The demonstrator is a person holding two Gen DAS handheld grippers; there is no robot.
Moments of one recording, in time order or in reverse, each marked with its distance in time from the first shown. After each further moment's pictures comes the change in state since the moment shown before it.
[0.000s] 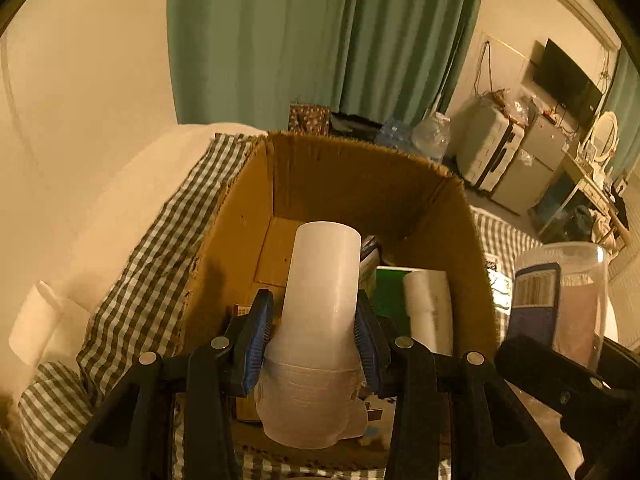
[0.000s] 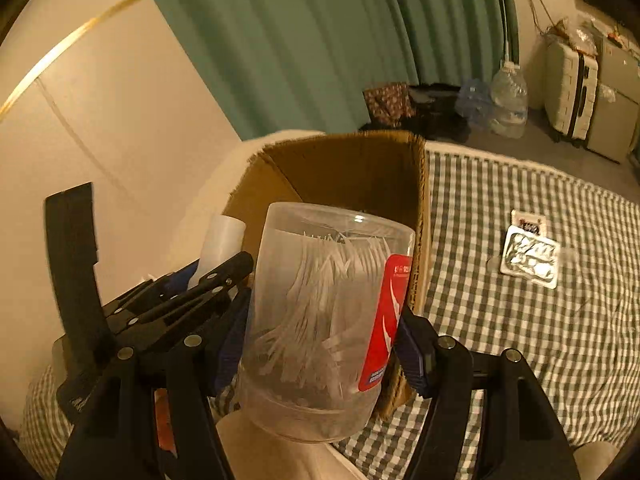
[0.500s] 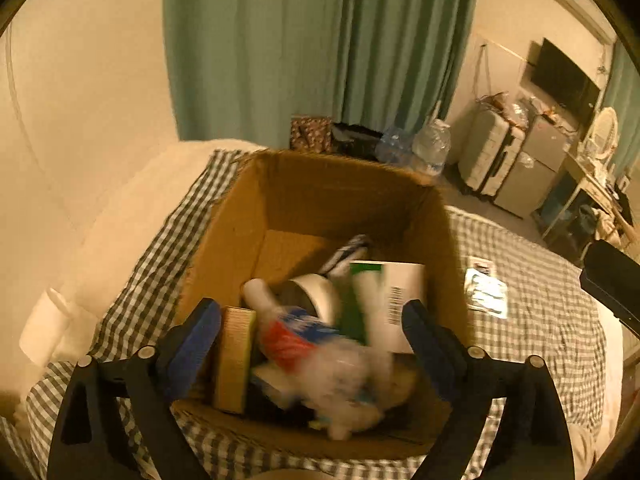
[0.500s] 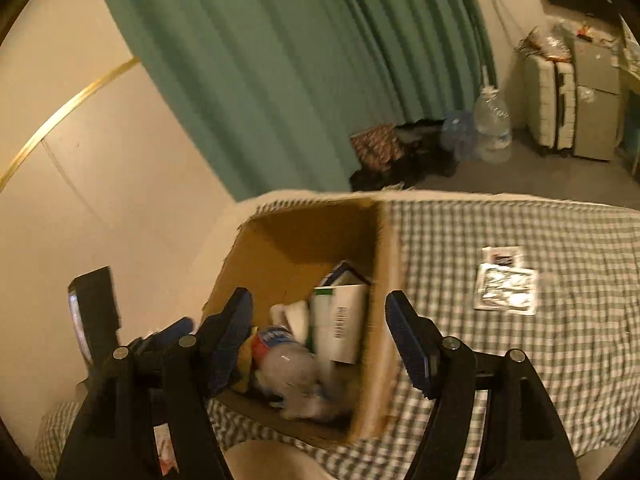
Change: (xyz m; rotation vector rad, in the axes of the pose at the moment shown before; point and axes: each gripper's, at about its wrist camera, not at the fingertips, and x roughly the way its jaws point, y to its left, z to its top) left arm -0.037 -0.033 -0.006 0.025 -0.058 0.024; right arm -0.063 -0.036 0.006 0.076 -0.212 0.006
